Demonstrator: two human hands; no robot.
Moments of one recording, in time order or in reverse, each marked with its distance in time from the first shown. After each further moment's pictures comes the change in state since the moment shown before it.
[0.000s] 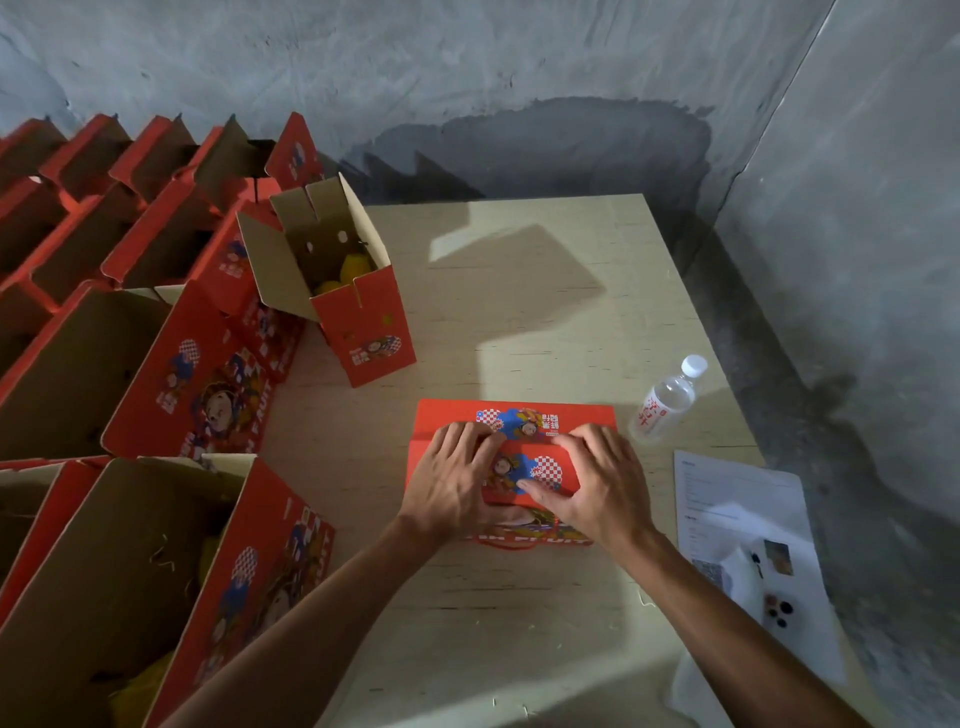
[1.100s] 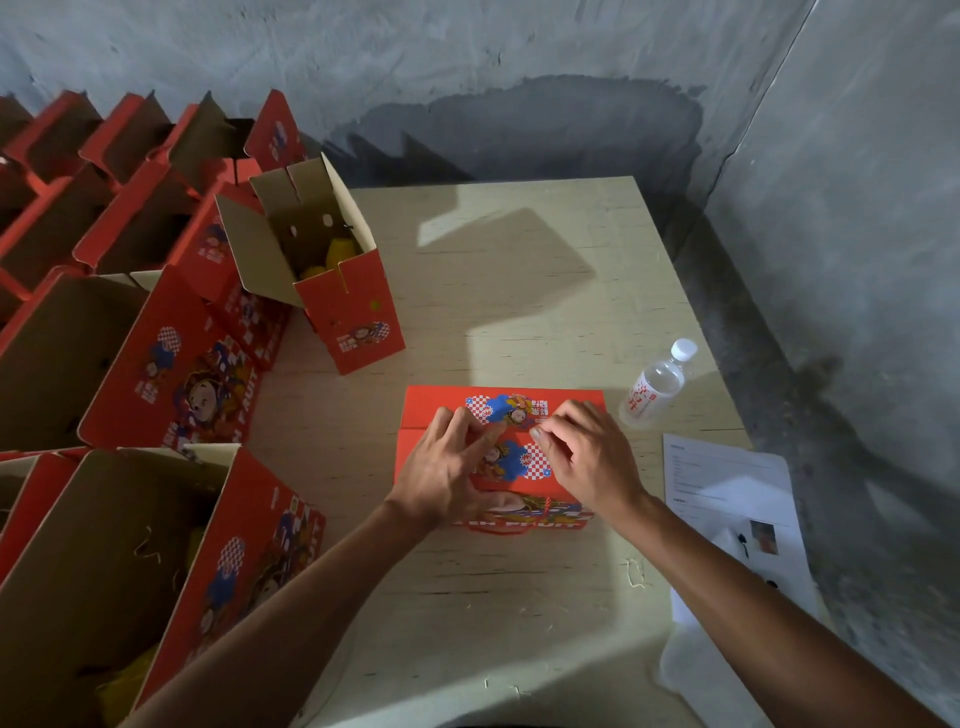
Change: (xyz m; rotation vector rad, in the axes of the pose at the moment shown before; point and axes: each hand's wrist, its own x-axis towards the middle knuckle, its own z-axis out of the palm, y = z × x) left_hand 0.000 -0.001 -0.005 -0.140 -0.002 0.020; right_hand 0.016 0.007 -0.006 0.159 -0.088 -0.029
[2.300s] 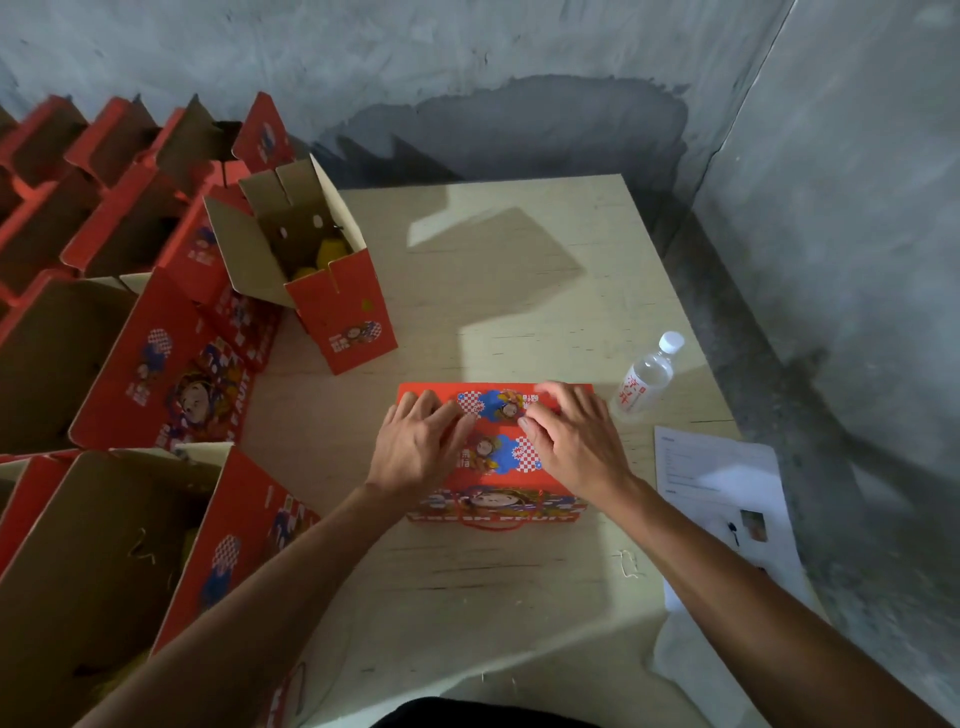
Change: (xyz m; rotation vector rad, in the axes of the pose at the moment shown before) left_hand 0.010 -0.011 -0.017 0.041 -0.008 -0.287; right_hand 0.009 -0.001 0.000 -0.177 -0.097 0.033
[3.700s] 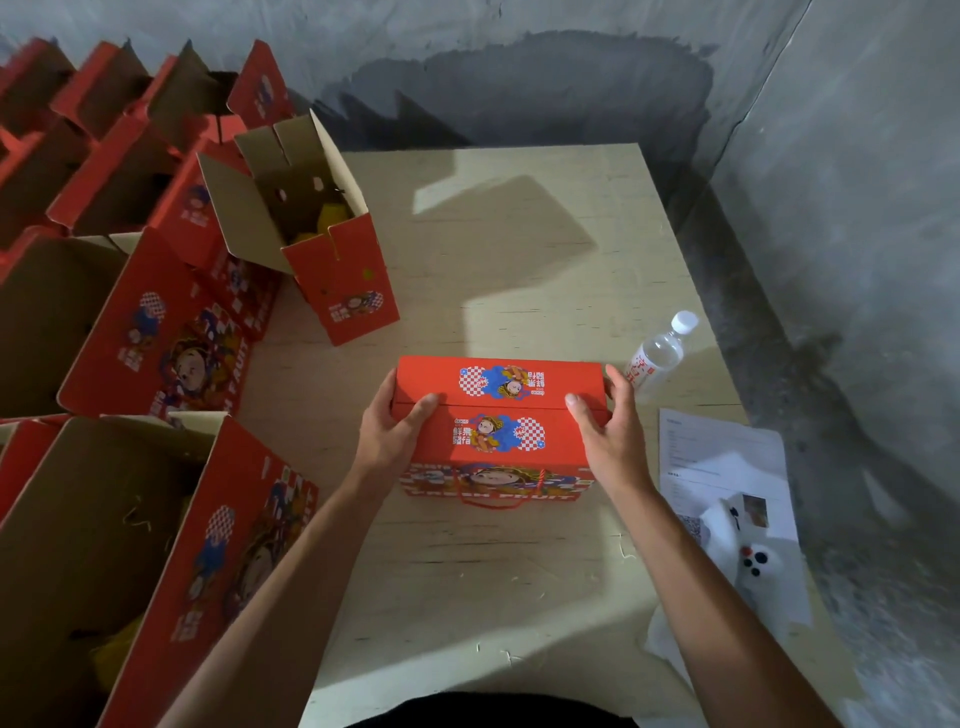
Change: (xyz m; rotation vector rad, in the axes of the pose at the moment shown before) left_hand -0.019 -0.022 0.013 -1.157 0.064 -0.757; right_hand -0.030 0.007 0.001 0.879 0.062 0.777
